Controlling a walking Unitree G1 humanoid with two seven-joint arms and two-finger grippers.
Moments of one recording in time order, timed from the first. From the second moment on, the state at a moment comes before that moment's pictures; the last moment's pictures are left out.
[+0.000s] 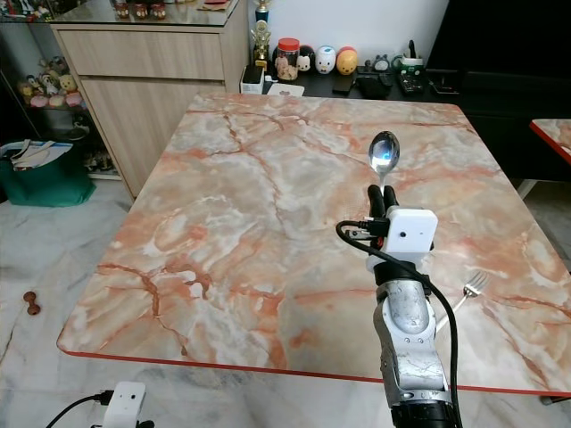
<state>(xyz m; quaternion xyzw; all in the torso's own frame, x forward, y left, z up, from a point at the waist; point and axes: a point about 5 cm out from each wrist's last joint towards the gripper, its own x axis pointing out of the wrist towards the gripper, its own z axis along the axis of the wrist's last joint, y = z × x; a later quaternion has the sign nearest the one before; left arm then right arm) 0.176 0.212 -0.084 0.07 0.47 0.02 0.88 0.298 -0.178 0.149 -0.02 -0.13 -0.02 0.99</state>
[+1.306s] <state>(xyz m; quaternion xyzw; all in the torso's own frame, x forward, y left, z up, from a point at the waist) 0.180 0.210 -0.082 0.06 0.47 0.01 0.88 0.309 -0.168 0.166 -0.01 -0.16 0.00 0.99</state>
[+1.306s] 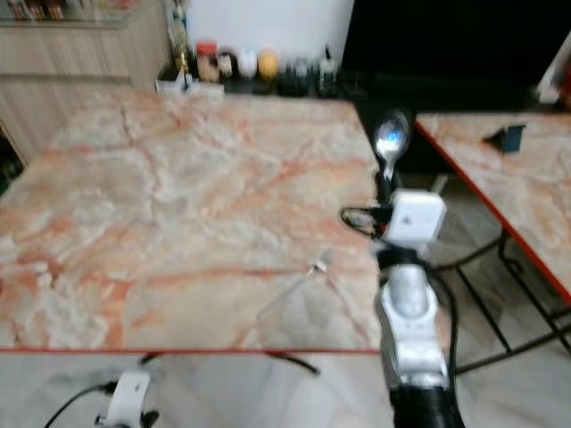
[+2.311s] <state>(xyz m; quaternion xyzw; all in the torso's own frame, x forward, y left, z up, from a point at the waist) 0.177 0.209 -0.084 0.07 0.47 0.01 0.88 0.311 -0.179 0.179 -0.04 -0.17 -0.02 0.98</state>
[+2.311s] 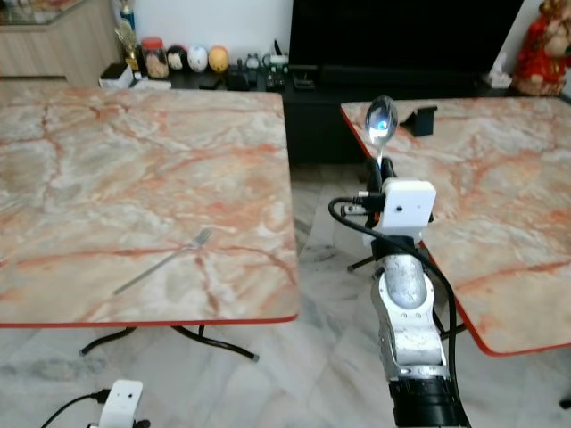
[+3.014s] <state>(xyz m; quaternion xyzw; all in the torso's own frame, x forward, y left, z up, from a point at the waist) 0.177 0.218 -0.082 0.08 0.47 0.02 0.88 0.308 -0.170 0.178 -0.04 -0.17 -0.01 0.98</state>
